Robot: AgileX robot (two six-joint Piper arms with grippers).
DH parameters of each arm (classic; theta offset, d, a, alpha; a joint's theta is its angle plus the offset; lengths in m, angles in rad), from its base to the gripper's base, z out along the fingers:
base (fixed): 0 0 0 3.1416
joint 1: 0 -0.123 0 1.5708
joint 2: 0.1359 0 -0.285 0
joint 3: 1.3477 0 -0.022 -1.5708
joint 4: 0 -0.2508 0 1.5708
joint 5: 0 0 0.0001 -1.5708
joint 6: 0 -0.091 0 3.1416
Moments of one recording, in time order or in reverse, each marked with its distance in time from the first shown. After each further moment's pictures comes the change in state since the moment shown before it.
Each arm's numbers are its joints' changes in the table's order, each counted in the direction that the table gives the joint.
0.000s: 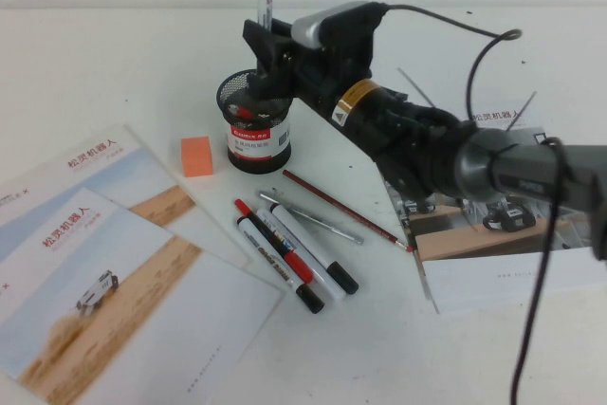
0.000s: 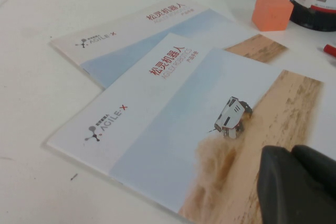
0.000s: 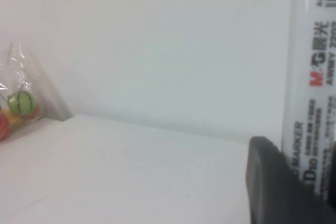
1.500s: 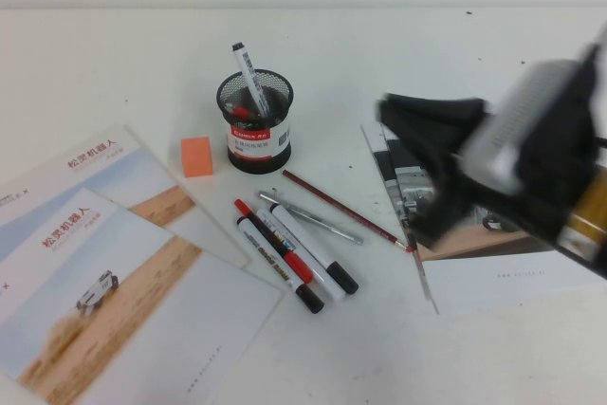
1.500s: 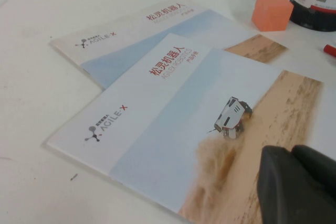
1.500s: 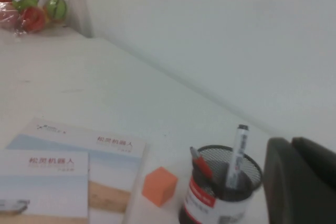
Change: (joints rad) right arm 0.009 -0.925 0.859 0.207 0.190 0.225; left arm 0.000 0.000 0.000 0.000 0.000 0.000
